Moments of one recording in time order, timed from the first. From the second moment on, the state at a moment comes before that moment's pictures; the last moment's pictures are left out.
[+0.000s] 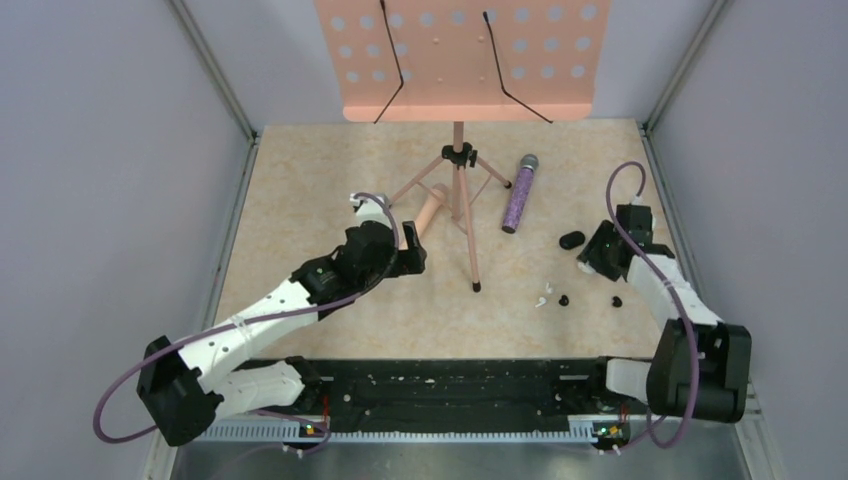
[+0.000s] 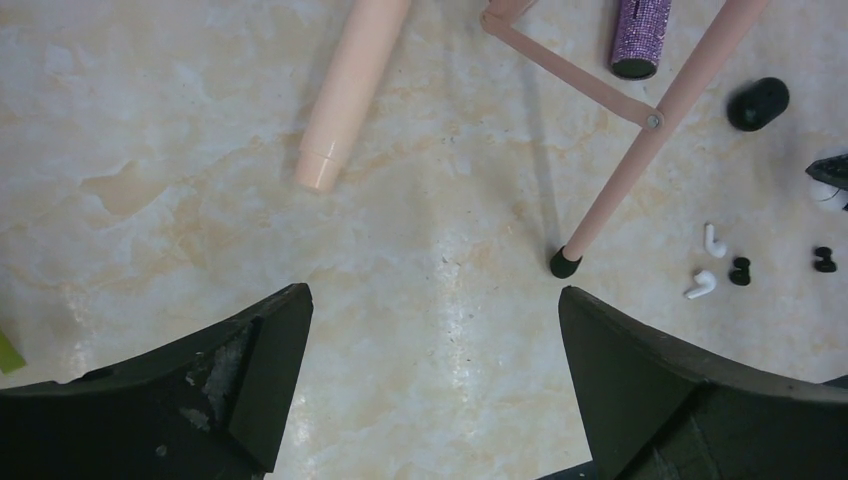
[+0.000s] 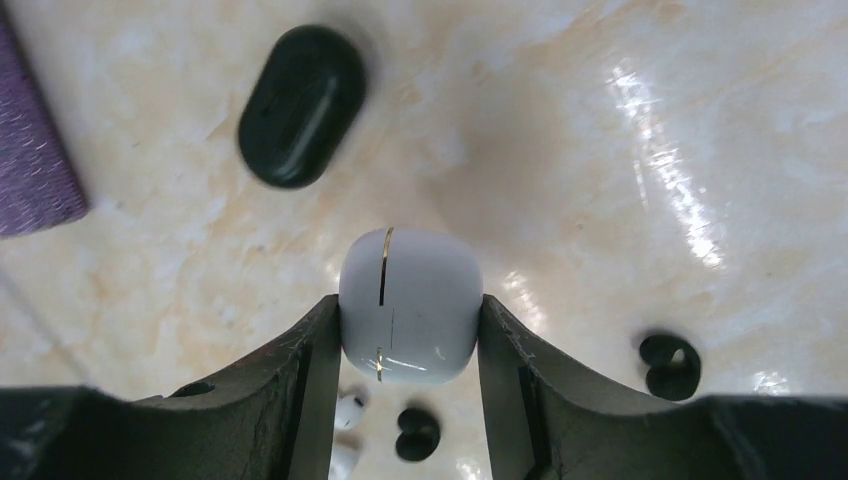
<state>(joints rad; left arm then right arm) -0.79 1.09 0.83 -0.36 -0.34 -0.65 -0.11 1.29 0.70 -0.40 0.05 0.49</state>
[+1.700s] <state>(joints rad) -0.80 1.48 0.85 0.06 0.44 -1.22 0.49 0.92 0.56 -0.26 -0.55 0.44</state>
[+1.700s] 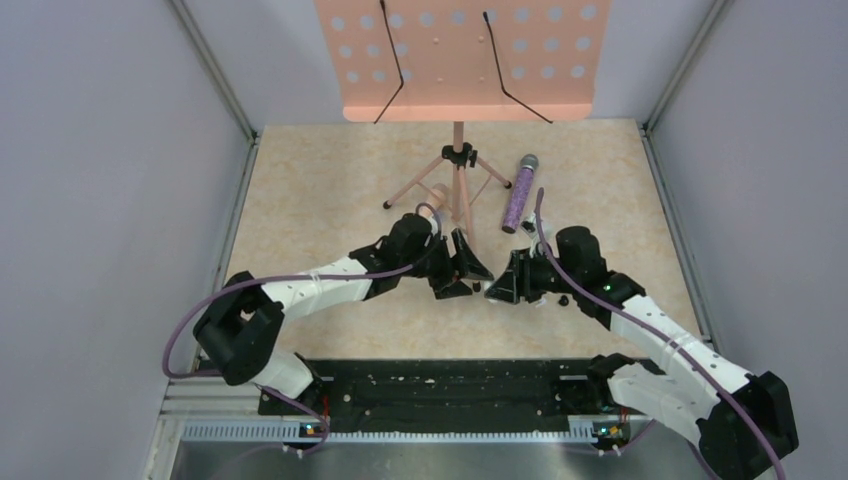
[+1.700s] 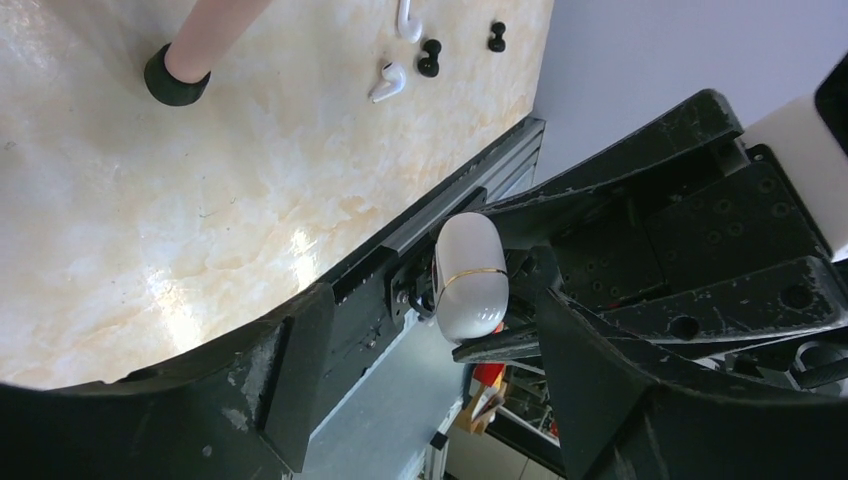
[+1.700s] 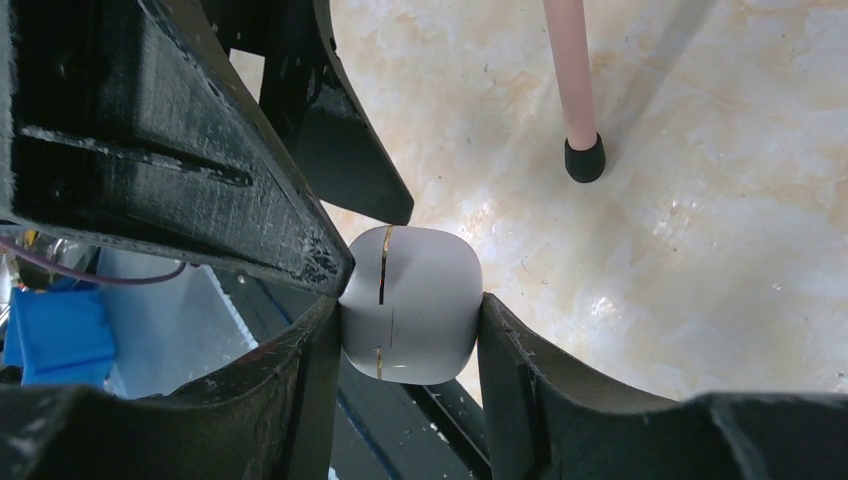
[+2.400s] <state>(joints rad) -0.83 1.58 0.90 0.06 0.51 -1.19 0.52 0.95 0.56 -0.26 -0.54 0.40</state>
